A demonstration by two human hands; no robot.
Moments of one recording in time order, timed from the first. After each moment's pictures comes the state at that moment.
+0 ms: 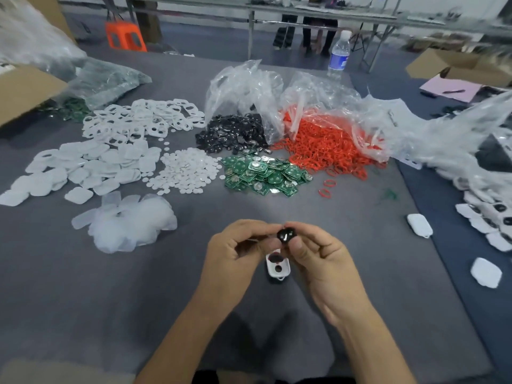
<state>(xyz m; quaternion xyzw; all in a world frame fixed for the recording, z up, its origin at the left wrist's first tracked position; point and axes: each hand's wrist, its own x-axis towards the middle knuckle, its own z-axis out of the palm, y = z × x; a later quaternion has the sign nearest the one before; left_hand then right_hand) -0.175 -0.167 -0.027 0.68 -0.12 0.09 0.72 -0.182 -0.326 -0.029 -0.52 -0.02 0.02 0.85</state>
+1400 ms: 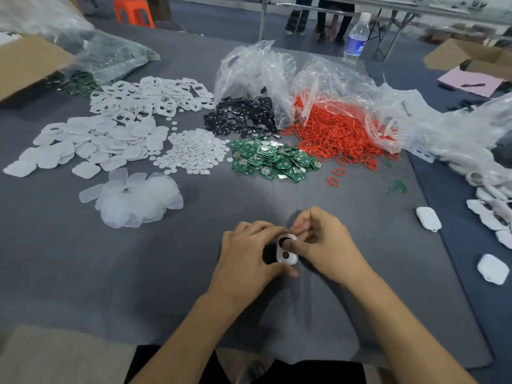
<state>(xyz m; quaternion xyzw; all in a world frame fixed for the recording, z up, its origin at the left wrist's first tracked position) -0.177 -0.172 -0.082 0.92 -0.14 0.07 0.36 -0.155 -0.346 -0.036 -0.87 0.01 0.06 0.49</state>
